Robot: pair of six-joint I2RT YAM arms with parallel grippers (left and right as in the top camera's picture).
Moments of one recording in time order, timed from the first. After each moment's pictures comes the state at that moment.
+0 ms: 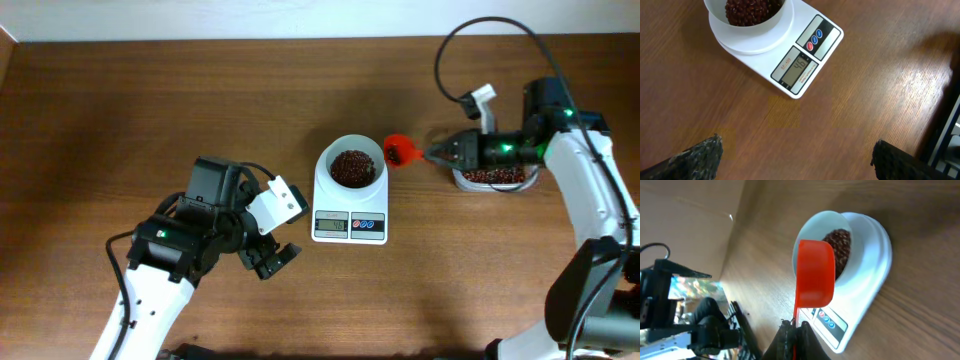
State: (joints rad) left arm -0.30 1.12 1.02 -0.98 0.39 0.63; right arm -0.11 1.76 1.38 -1.01 -1.04 -0.29
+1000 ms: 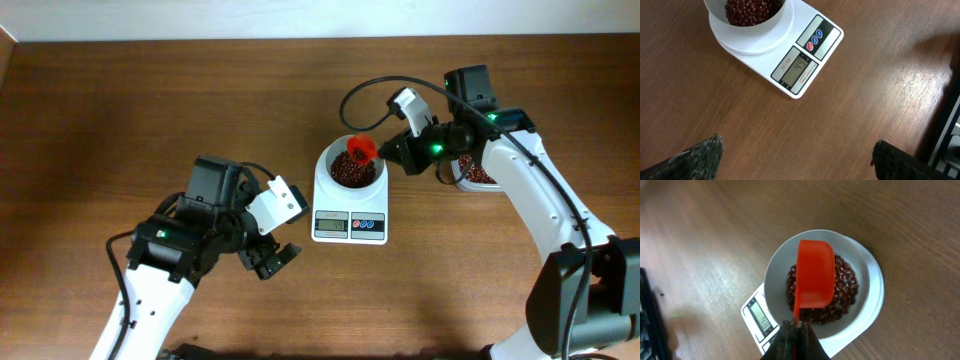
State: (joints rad) left arm -0.30 1.12 1.02 -0.98 0.39 0.63; right arm 0.18 1.76 1.38 -0.75 -0.69 -0.35
